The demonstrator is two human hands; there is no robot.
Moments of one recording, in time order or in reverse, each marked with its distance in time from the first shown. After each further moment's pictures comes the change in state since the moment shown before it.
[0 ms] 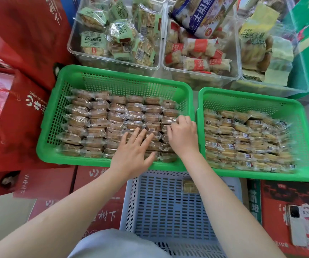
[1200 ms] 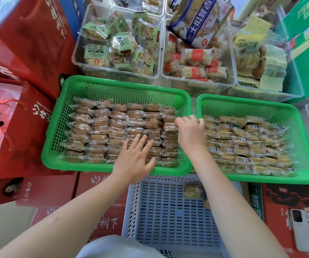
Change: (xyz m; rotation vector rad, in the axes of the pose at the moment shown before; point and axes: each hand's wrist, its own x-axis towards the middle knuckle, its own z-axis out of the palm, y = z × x) left_hand -0.001 -0.002 0.001 0.013 -0.006 -0.003; right_hand 0.016 0.016 -0.020 -0.057 0.049 -0.057
